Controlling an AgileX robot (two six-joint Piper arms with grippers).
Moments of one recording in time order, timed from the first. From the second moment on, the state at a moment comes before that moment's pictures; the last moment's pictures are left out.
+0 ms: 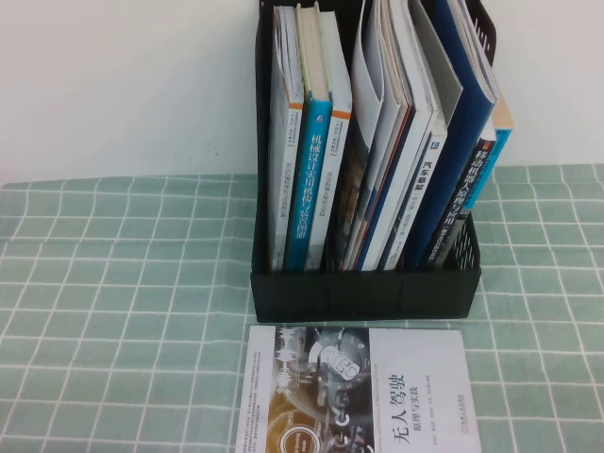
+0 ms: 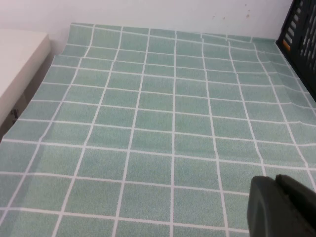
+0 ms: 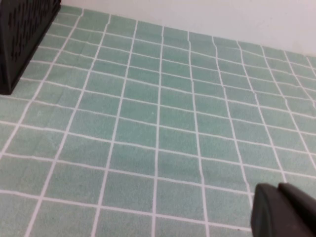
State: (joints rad) right arm -0.09 -0.01 0.03 -0.05 0.42 -0.17; left arm -0.07 -0.01 0.02 0.07 0.39 -0.22
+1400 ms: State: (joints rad) right arm -0.09 -0.01 0.03 -0.11 0.09 -0.18; left arm -0.07 -0.01 0.03 0.11 -0.15 0.01
